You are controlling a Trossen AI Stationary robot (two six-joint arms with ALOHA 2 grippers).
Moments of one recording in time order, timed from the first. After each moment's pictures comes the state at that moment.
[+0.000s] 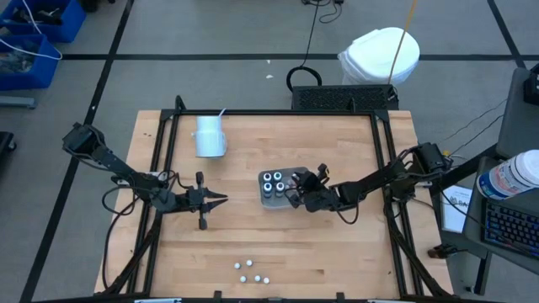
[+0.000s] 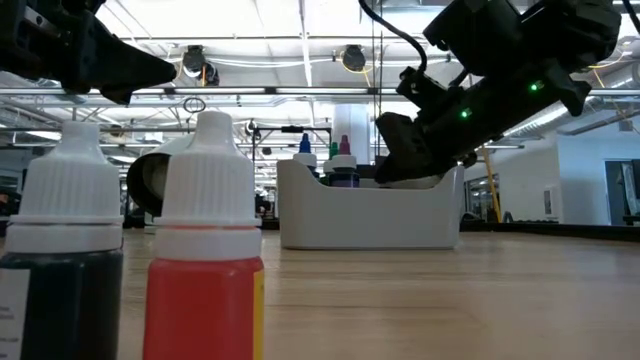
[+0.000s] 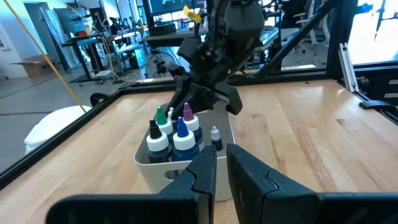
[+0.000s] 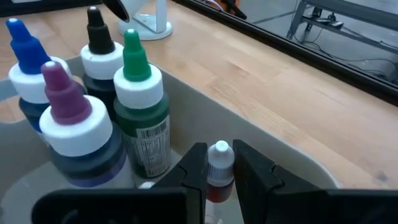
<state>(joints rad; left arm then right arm) -0.58 1.04 0.18 0.75 -0.70 0.02 0.24 1.71 0.67 0.32 0.87 0.54</state>
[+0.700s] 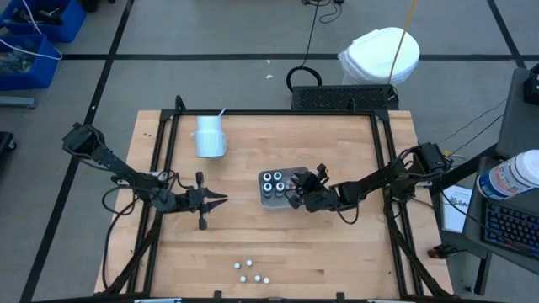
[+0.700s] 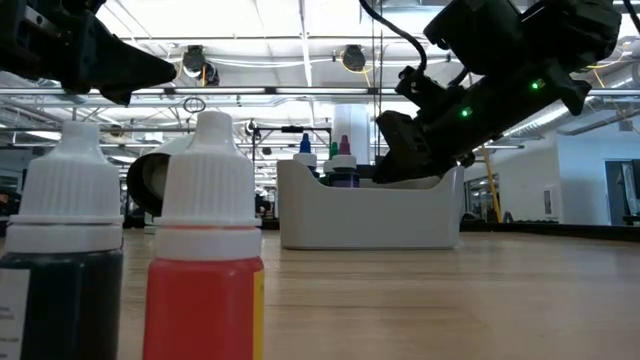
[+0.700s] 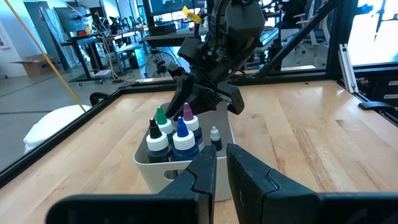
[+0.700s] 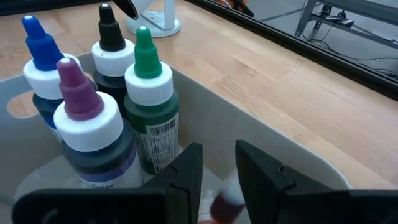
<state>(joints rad) -0.58 1.04 0.18 0.75 -0.70 0.01 0.24 1.71 0.67 0.32 0.84 0.53</state>
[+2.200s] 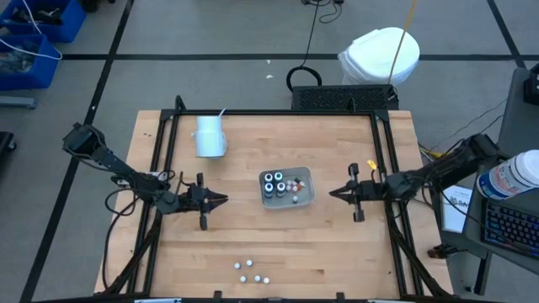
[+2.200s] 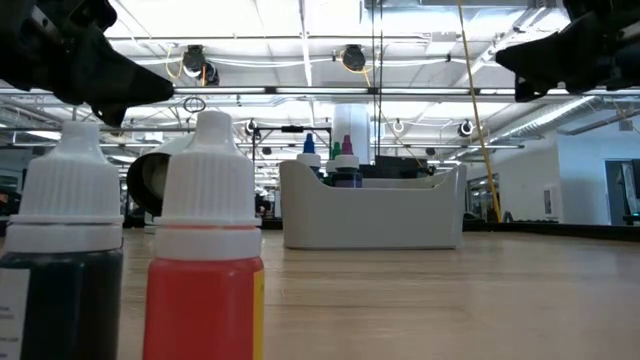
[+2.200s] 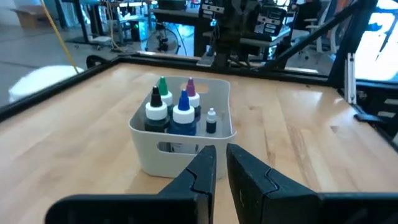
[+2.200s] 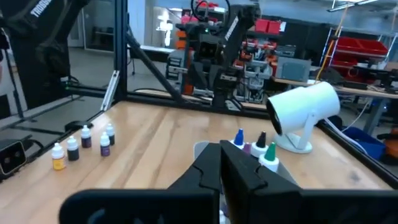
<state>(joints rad) -0.58 1.05 0.18 0.68 -0.71 -0.23 0.39 0.61 0.06 0.58 0.33 -0.11</state>
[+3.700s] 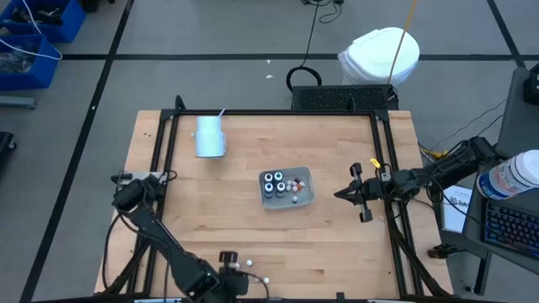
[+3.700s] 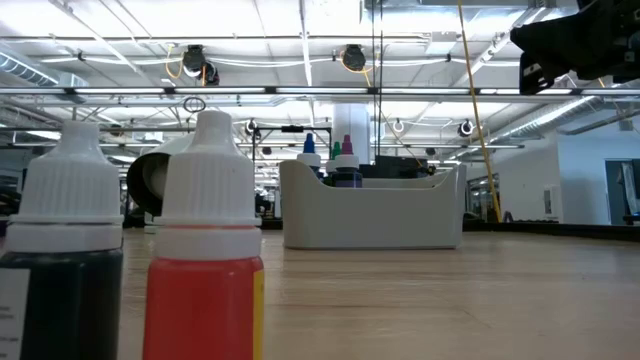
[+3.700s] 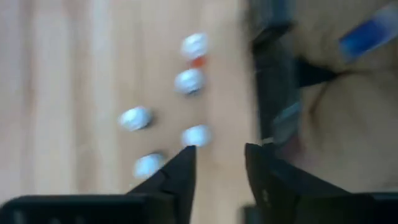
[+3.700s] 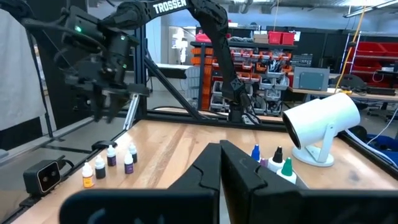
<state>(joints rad) -0.82 2.03 1.70 -0.88 -0.24 -0.72 0.39 0.47 0.06 0.51 0.26 -0.06</state>
